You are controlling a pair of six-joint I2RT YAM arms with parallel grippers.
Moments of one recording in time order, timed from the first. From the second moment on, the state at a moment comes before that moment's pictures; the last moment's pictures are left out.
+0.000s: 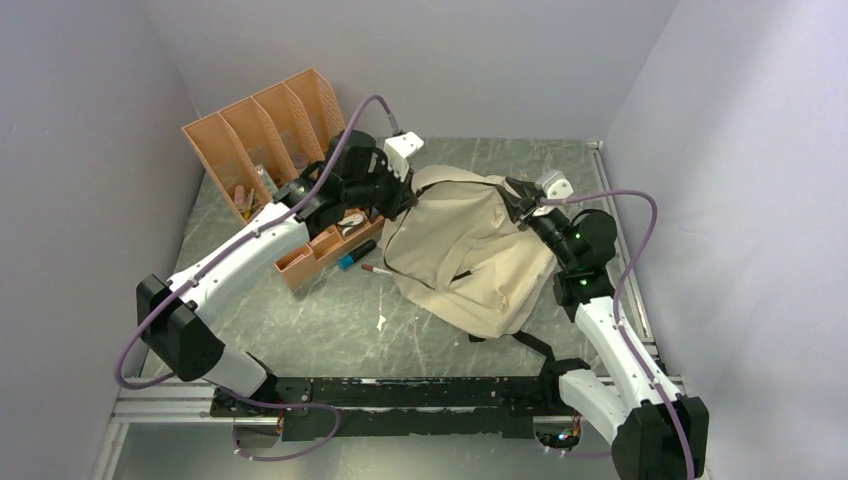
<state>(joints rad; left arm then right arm) -0.68 1.51 1.49 -0.45 0.27 0.03 0.16 0.92 0.61 0.51 -0.47 -0.21</state>
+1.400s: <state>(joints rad) -0.68 1.43 1.02 -0.18 0.02 -0.09 0.46 1.75 1.20 0.16 -0.94 -0.81</state>
